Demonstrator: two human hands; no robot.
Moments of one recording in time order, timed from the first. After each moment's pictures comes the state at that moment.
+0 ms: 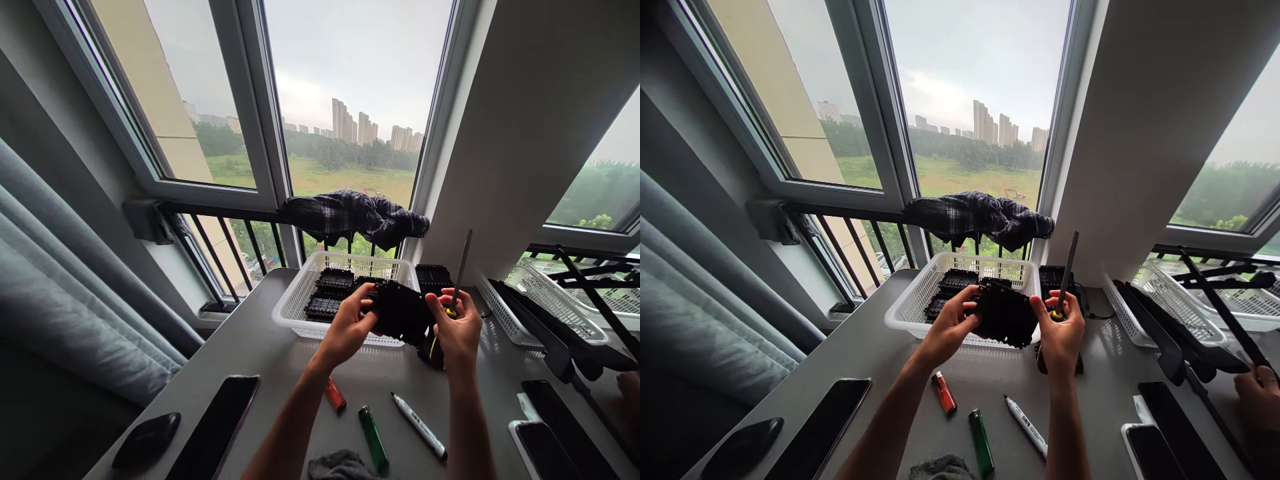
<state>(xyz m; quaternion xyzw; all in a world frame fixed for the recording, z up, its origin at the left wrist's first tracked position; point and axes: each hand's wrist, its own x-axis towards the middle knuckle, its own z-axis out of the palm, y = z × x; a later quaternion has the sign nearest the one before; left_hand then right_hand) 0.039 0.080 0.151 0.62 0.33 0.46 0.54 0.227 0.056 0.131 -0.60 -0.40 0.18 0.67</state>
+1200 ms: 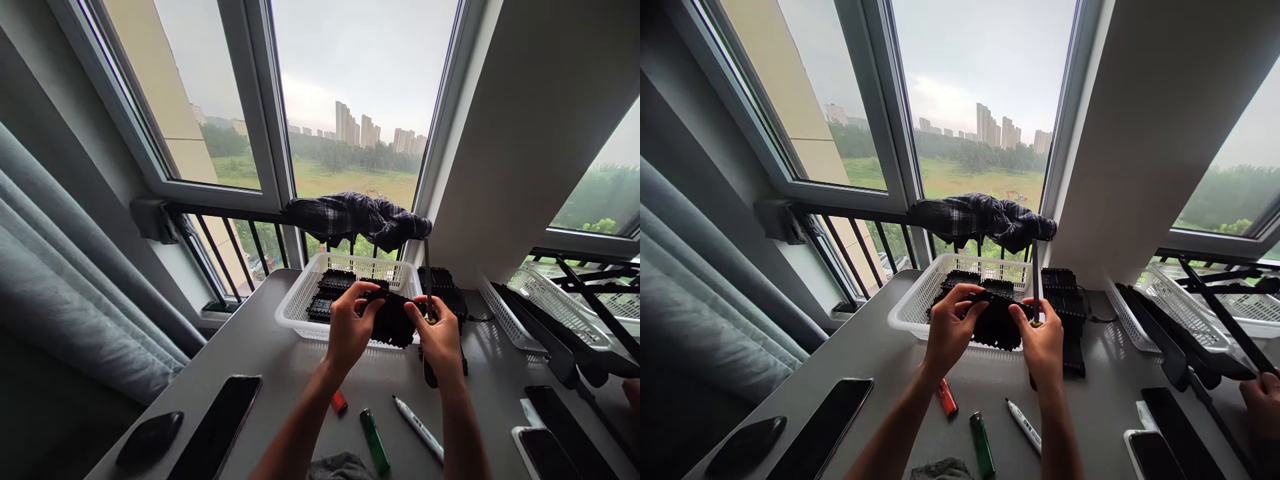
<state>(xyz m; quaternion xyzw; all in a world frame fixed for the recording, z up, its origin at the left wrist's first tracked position) 0.047 0.078 0.151 0.59 0.42 0.61 0.33 0.206 0.055 0.133 -0.61 -0.49 0.22 0.58</state>
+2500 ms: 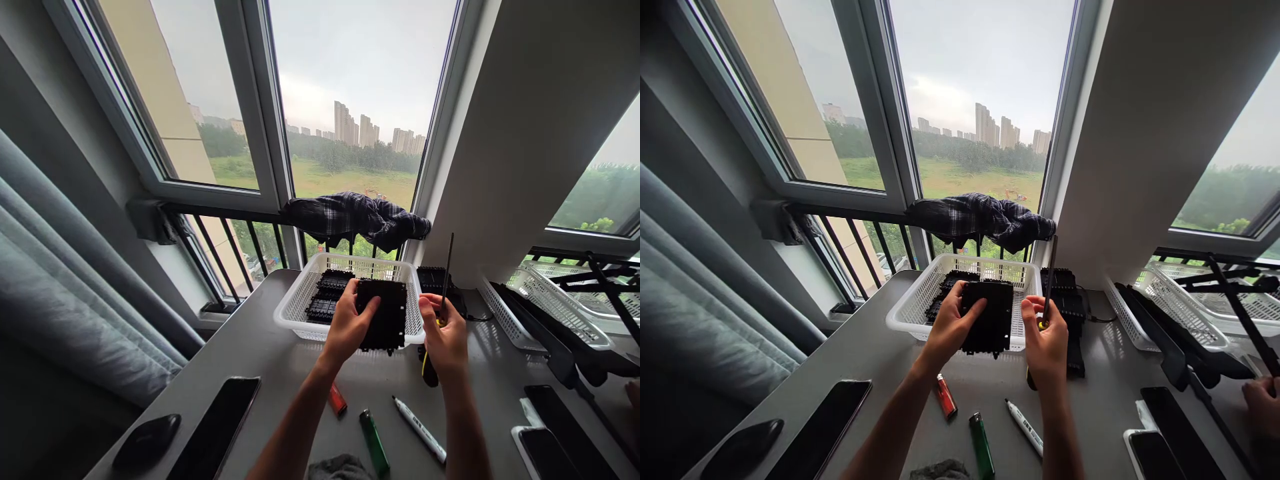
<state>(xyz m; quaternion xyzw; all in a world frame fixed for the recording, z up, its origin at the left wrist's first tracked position) 0.043 0.090 0.142 0.57 0.38 0.55 0.47 0.207 0.050 0.133 -0.56 -0.45 0.27 0.64</state>
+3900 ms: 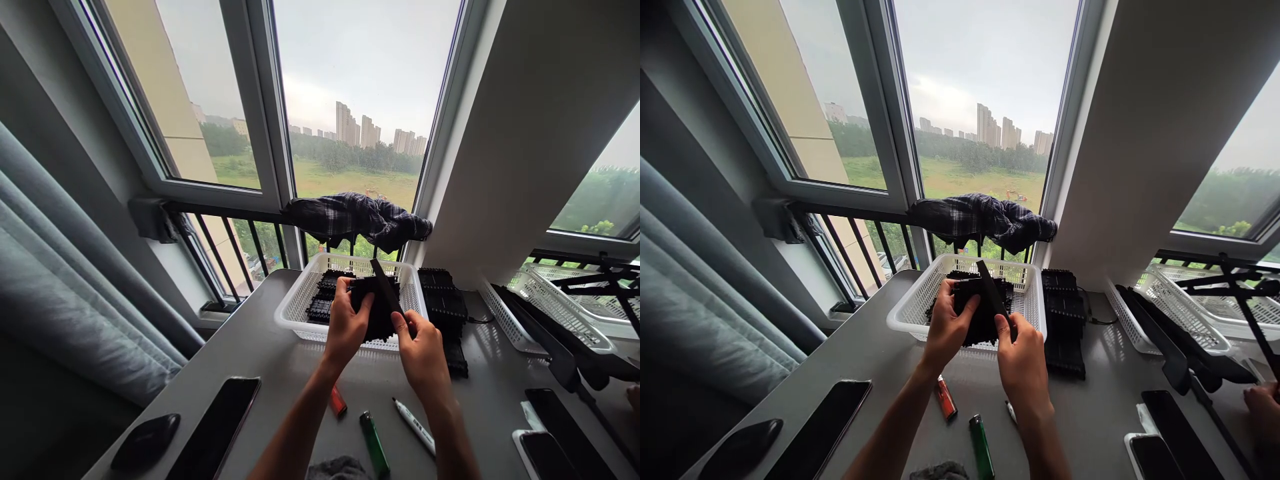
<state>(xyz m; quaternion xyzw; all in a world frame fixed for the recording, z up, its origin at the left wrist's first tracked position) 0.041 0.092 0.139 0.55 0.43 0.62 0.35 0.171 0.037 0.138 -0.62 -0.59 0.21 0.47</state>
